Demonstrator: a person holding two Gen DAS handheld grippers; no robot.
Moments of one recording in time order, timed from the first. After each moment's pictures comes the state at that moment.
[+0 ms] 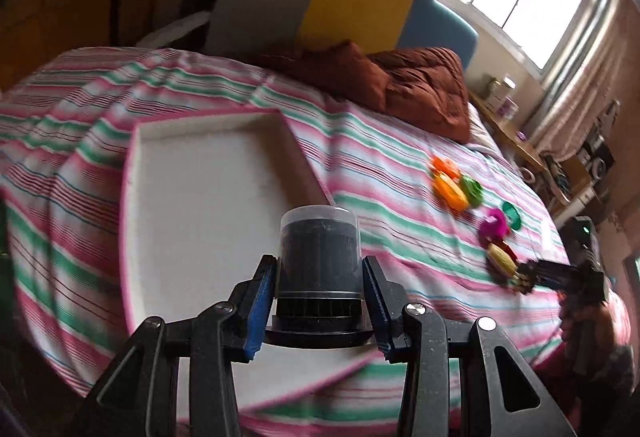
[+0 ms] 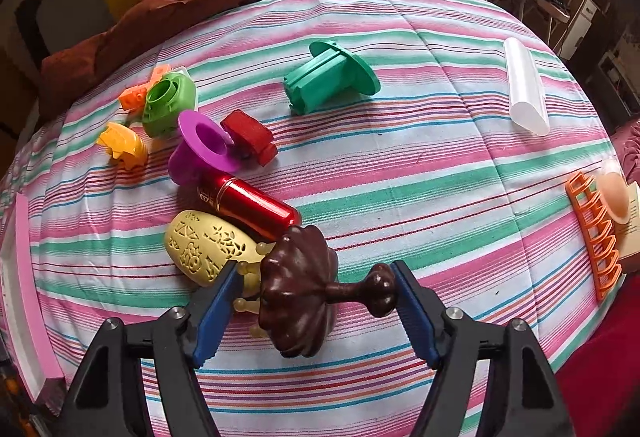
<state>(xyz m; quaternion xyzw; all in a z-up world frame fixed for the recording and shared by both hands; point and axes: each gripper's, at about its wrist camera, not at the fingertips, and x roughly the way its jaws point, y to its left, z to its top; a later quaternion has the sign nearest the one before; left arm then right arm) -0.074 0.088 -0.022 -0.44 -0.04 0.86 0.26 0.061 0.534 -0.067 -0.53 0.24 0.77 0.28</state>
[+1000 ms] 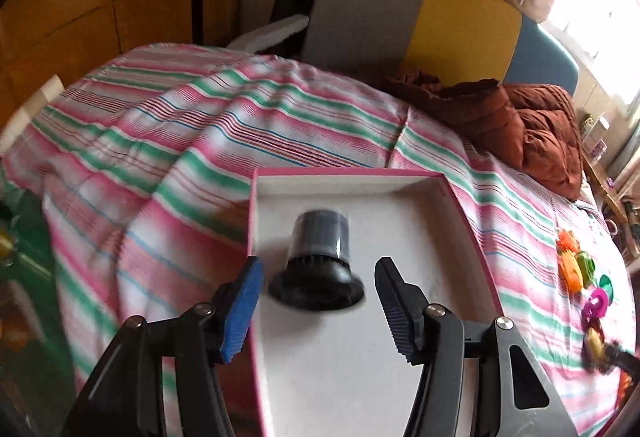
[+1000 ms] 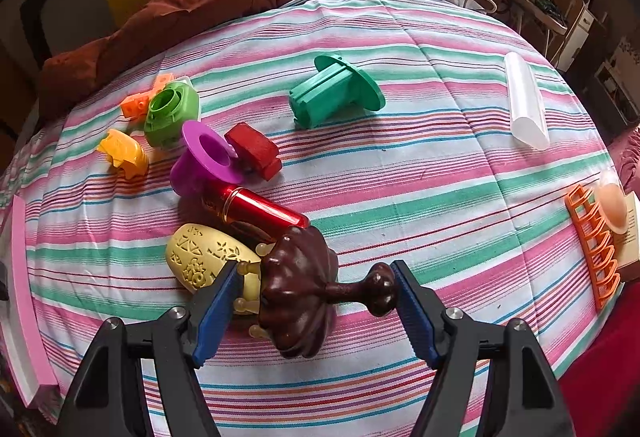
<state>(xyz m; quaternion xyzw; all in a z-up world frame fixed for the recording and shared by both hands) -0.178 0.045 -0.047 -0.44 -0.03 0.89 0.12 0.053 0.530 -0.065 -0.51 0.22 0.78 0.29</state>
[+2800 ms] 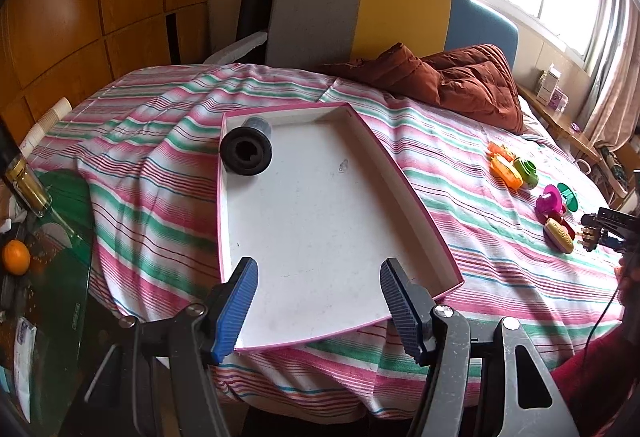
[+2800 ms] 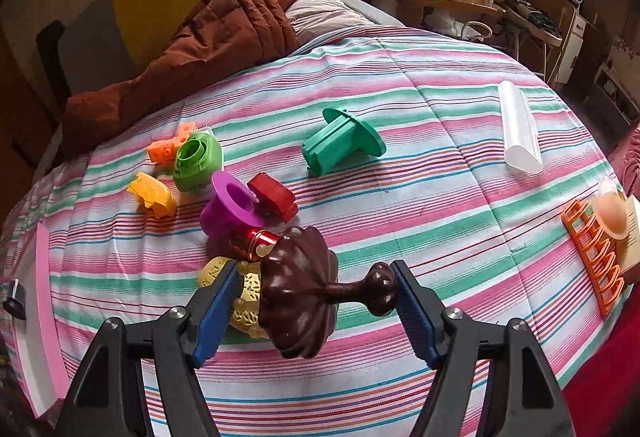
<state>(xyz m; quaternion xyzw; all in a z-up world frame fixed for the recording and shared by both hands) -0.009 0.065 -0.029 -0.41 0.02 0.90 0.16 0.061 0.526 -0.041 -0.44 0.23 0.82 0.29</state>
